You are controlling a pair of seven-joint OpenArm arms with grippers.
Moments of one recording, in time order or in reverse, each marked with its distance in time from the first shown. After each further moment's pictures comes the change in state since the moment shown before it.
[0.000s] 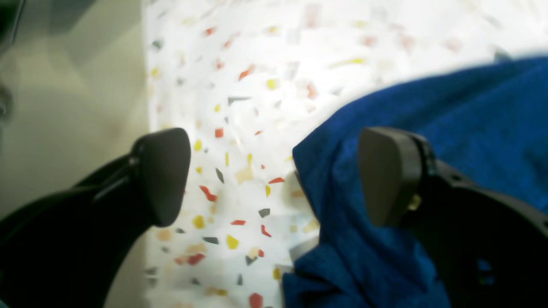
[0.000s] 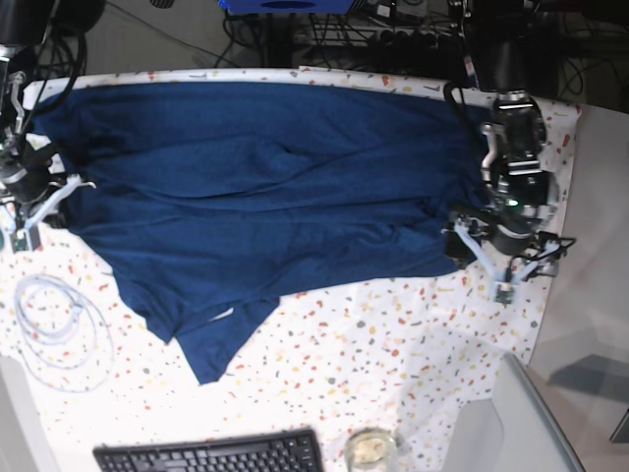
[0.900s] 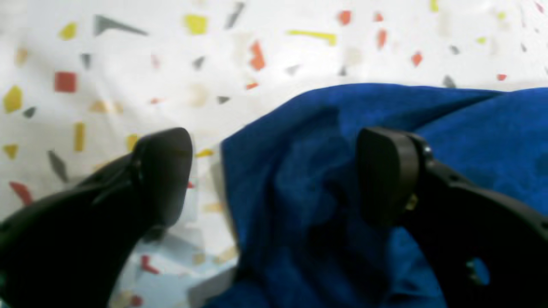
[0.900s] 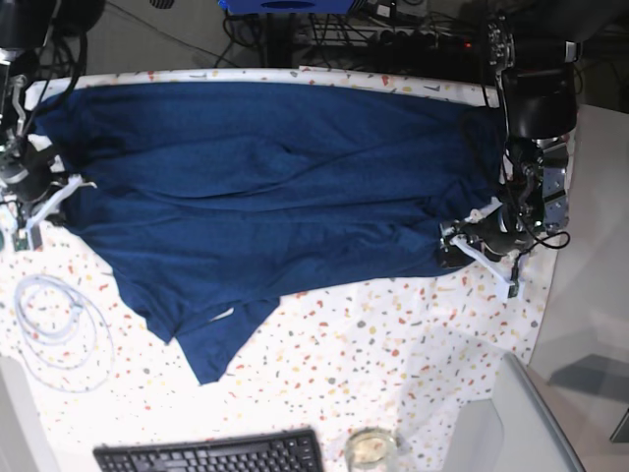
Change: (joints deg) left arm -9.4 -6.6 6.9 -25.9 -27.5 -1.7 1.0; right arm 1.7 0.0 0.0 -2.5 -0.2 0.0 -0.2
